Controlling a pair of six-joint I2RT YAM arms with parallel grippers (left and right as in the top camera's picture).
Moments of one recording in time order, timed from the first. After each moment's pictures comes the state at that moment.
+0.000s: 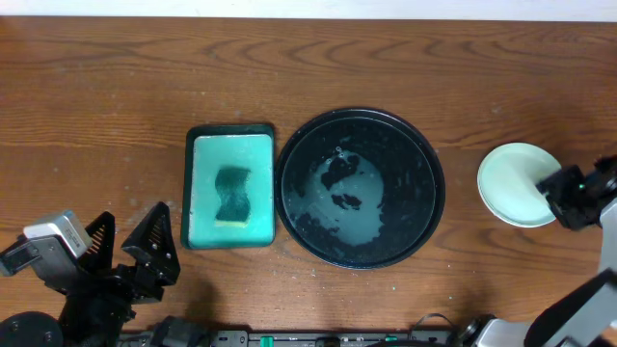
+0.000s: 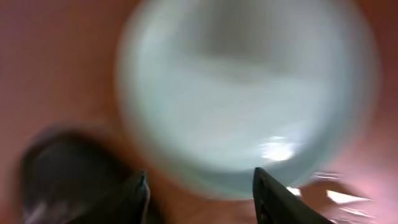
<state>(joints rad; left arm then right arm) -0.31 0.52 1.31 -1.07 -0.17 -0.51 -0.64 1.49 1.04 -0.77 -0.35 0.33</state>
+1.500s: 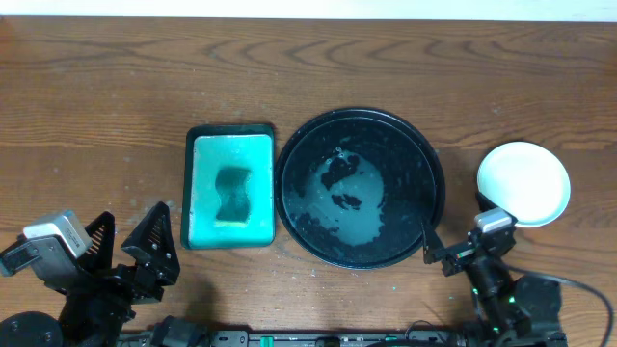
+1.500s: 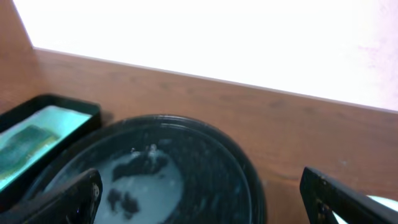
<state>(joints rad) -0.31 0.52 1.31 -1.07 -0.17 -0.51 0.09 0.07 0.27 -0.34 -0.26 -0.04</state>
